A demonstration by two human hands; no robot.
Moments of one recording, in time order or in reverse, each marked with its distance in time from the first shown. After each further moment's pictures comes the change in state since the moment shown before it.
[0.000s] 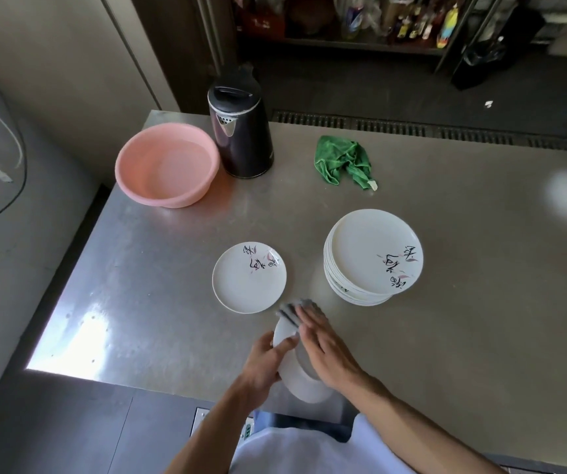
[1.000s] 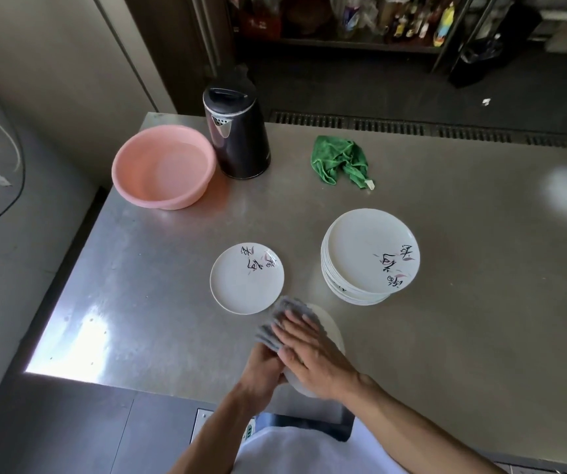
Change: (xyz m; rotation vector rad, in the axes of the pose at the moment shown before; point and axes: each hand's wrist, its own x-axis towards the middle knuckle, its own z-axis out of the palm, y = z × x) left_hand -0.012 -0.003 0.003 -0.086 -0.085 0.082; right_hand -0.003 0.001 0.008 -0.308 -0.133 -0.281
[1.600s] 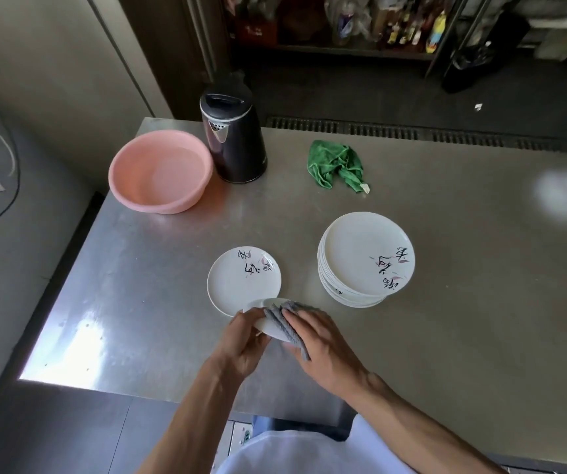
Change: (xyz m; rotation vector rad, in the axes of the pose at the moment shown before) left_hand 0.026 0.067 -0.008 -0.504 0.141 -0.088; right_hand -0.002 -0.013 -0.040 -0.044 0.271 -0.012
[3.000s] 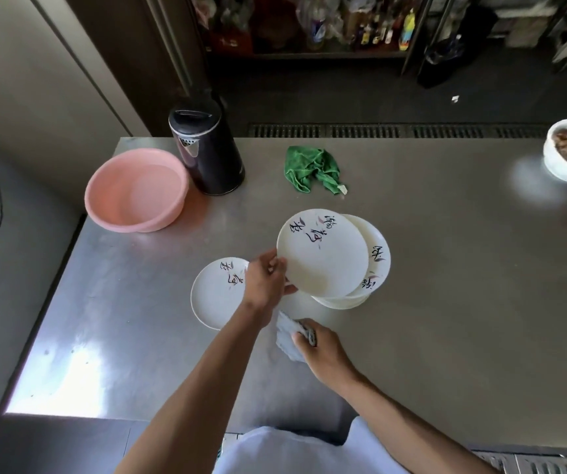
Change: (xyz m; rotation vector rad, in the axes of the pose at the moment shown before) left_hand 0.029 0.012 0.112 0.818 -0.039 0.489; right_hand -0.010 0.016 -0.005 0.541 -0.033 0.702
